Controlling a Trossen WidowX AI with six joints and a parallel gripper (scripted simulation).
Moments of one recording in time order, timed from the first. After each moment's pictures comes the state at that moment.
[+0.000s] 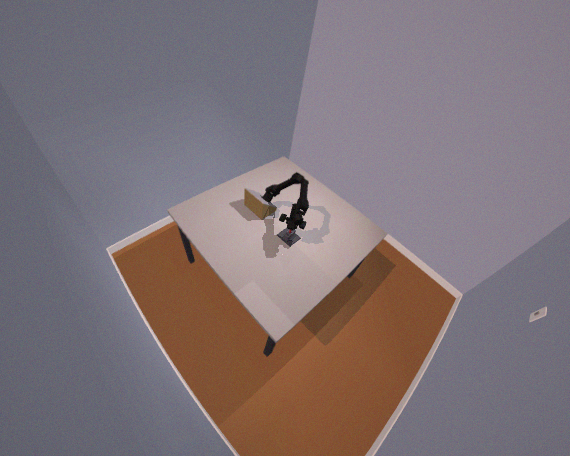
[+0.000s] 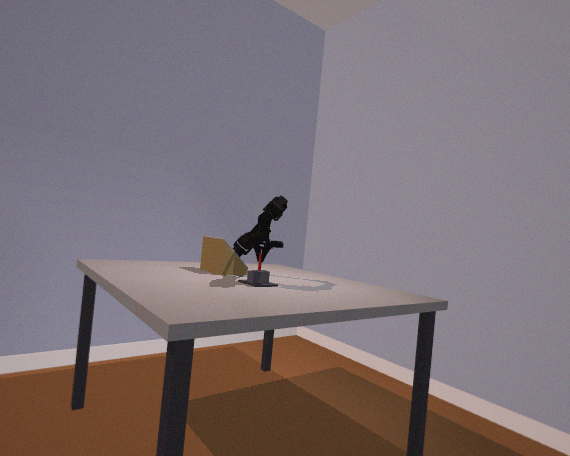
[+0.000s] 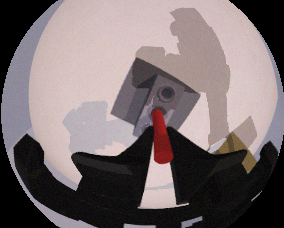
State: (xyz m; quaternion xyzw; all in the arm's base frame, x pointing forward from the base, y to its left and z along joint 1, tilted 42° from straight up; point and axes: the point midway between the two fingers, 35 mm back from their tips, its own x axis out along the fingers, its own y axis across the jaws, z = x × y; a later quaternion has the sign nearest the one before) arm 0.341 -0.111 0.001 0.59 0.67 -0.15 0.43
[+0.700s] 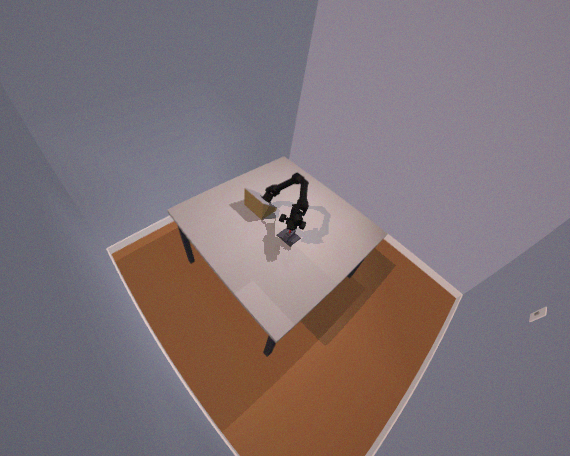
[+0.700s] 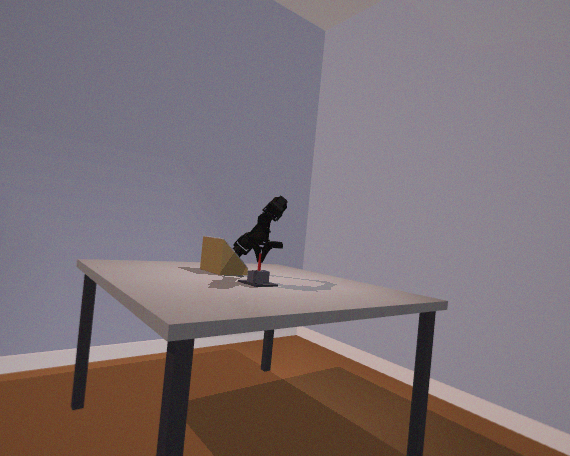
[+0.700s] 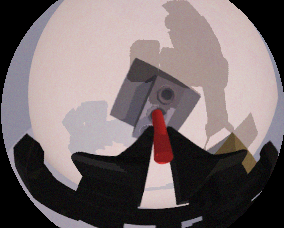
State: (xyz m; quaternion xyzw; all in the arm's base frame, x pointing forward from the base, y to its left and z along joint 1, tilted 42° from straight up) arm 0.341 -0.111 -0.002 0.59 0.67 -0.15 0.43
